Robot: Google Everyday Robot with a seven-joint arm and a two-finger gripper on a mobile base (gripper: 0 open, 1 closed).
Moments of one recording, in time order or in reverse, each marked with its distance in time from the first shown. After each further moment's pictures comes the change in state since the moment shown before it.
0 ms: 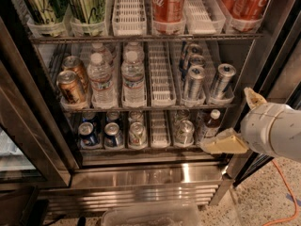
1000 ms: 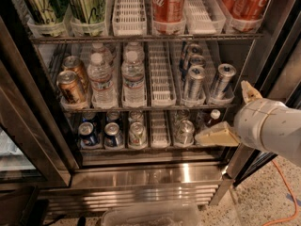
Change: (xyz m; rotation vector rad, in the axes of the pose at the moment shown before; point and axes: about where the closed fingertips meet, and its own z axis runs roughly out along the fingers) arm -0.017 -0.008 0.011 0.065 -0.064 0.002
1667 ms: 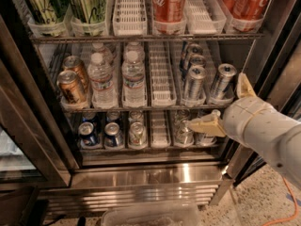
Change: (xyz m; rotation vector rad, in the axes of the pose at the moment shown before) arm -0.017 -0.015 0.022 0.166 -0.105 0.016
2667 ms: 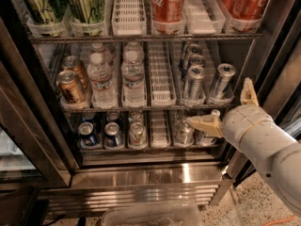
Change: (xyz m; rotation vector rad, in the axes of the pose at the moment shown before) arm 0.010 -0.009 0.006 0.129 -0.088 0.101
